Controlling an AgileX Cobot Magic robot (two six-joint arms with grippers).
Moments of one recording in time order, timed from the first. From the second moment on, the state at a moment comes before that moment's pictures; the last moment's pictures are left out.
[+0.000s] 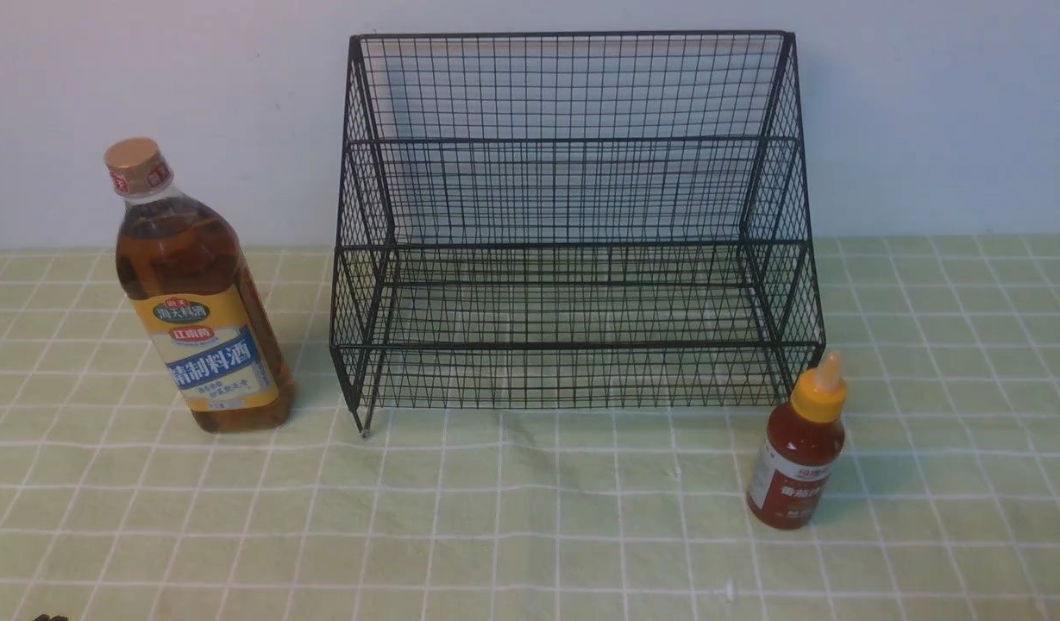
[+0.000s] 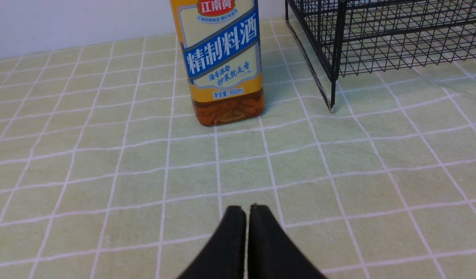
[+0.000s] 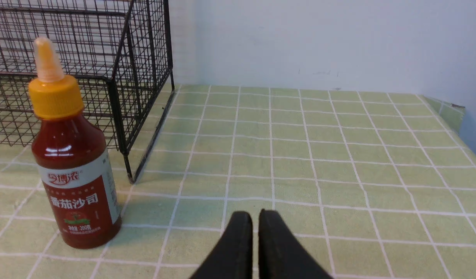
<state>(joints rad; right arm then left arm) 0.03 -0.01 0.02 -0.13 0.36 0.13 -0.07 0.00 0.03 -0.06 0.37 0.11</state>
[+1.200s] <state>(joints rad) 0.03 -0.01 0.03 -0.05 0.26 0.16 -0.07 0.00 0.03 -0.06 0.37 0.11</state>
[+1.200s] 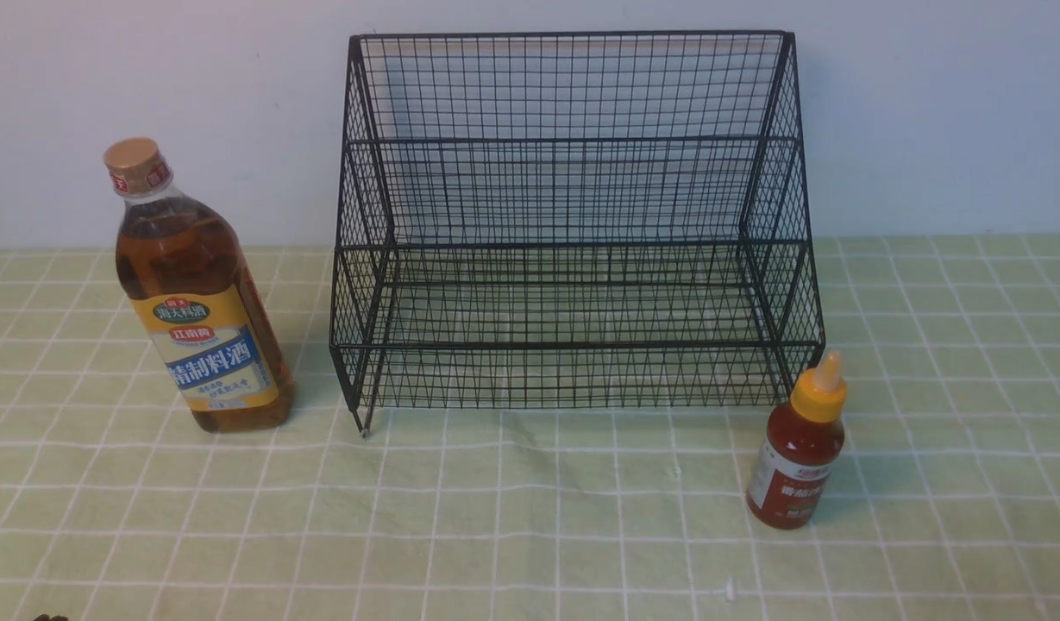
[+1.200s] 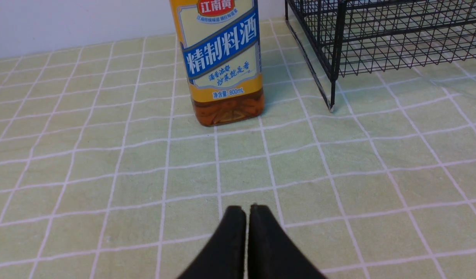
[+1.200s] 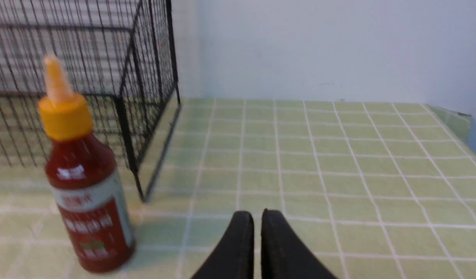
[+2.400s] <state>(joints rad) 0.03 0.80 -0.99 0.28 1.08 -0.04 -0.07 0.00 0.03 -0.06 0.37 0.11</state>
